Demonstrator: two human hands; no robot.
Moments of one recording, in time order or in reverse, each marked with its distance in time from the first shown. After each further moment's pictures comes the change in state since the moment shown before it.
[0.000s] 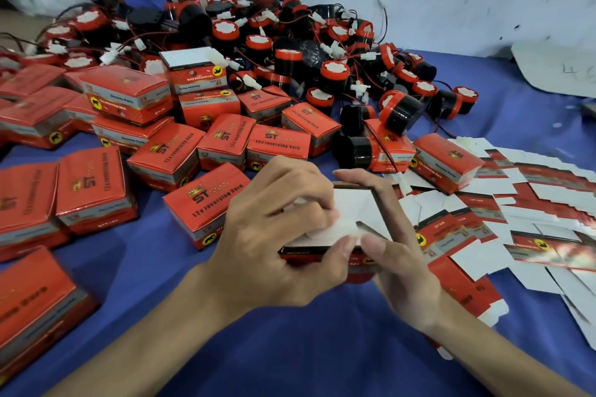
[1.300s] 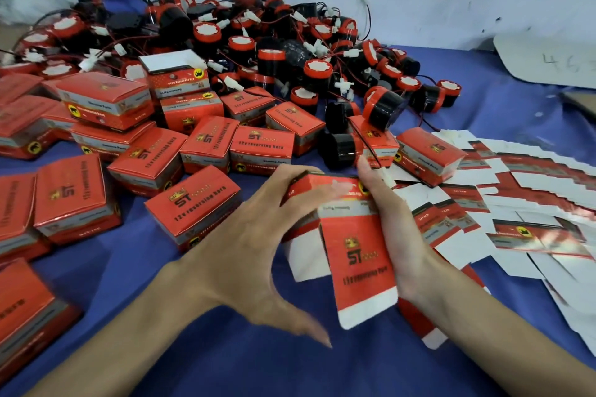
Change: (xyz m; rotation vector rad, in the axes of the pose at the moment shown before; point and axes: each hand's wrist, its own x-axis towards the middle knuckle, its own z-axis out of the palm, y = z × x) left_hand -0.011 -0.019 -0.003 -0.226 -0.548 -0.302; right_hand 0.018 -0.005 -0.020 0.339 0.237 0.637
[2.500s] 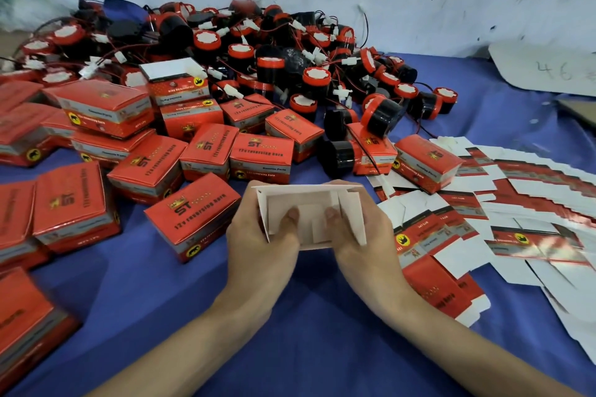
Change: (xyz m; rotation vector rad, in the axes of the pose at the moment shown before) left_hand 0.003 0.017 0.044 -0.399 0.648 -0.649; right_hand 0.008 0.030 0.015 -0.662 0.303 -0.713
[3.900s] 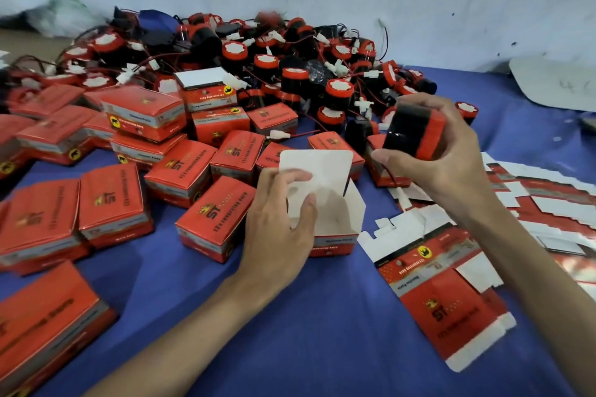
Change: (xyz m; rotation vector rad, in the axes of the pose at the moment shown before) left_hand 0.027 -0.010 -0.016 0.389 -0.040 0.337; right_hand 0.086 -0.029 -0.061 -0.140 -0.034 -0.159
